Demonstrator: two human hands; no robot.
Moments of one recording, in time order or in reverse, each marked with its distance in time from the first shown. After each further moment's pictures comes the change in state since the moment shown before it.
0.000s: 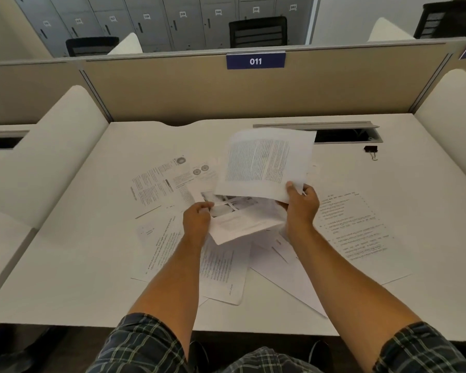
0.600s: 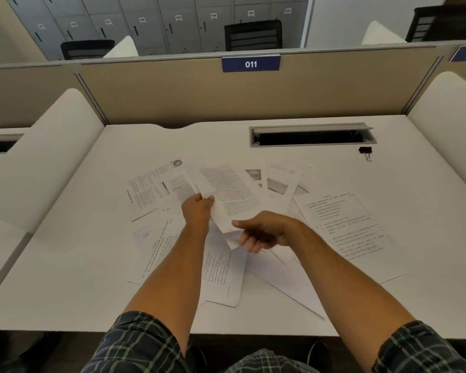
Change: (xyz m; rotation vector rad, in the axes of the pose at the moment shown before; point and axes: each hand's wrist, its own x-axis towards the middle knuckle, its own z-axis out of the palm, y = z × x) left_hand 0.006 0.032 0.015 -0.334 -0.035 -0.132; right_hand -0.027 -0.017 0.006 -0.958 -0.958 0.620
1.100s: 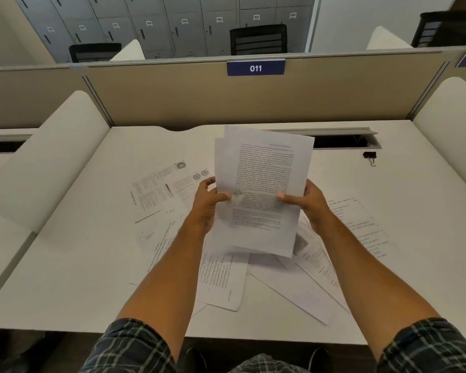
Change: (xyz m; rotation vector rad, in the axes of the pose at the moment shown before) left_hand -0.006 0.032 0.005 -0.081 -0.417 0.001; right_hand -0.002 0.020 -0.082 0.277 0.559 -0.592
